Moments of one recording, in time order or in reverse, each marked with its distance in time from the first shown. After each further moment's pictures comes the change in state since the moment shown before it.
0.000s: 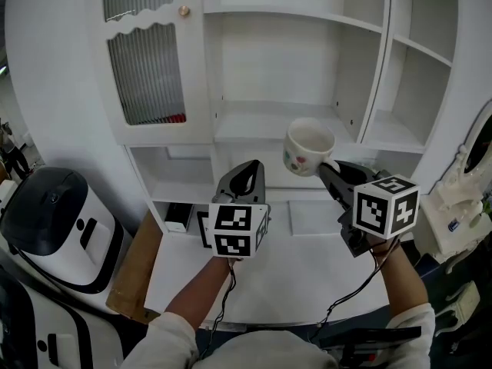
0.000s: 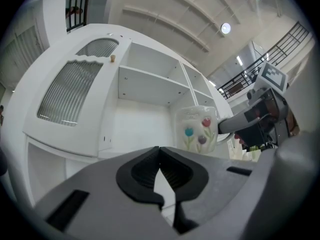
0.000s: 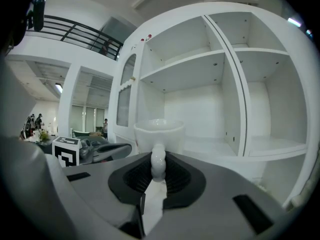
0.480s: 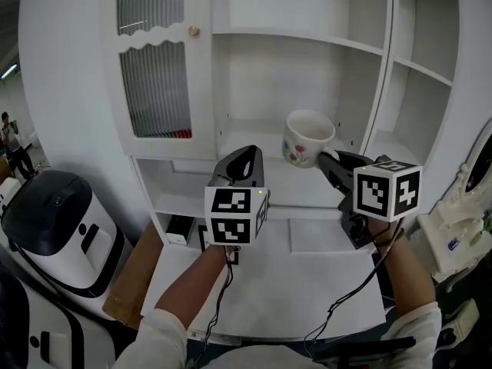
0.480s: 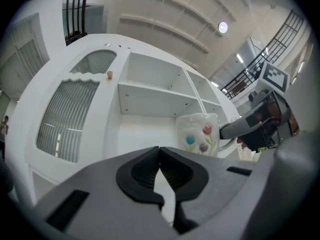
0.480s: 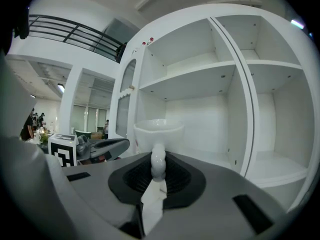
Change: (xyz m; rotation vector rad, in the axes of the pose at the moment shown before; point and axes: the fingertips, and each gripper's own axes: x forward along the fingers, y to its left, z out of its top) left arm 0.017 0.018 0.071 0.047 -0.060 0.066; right arm 0.008 -0.005 0.060 -0.025 -0.018 0.016
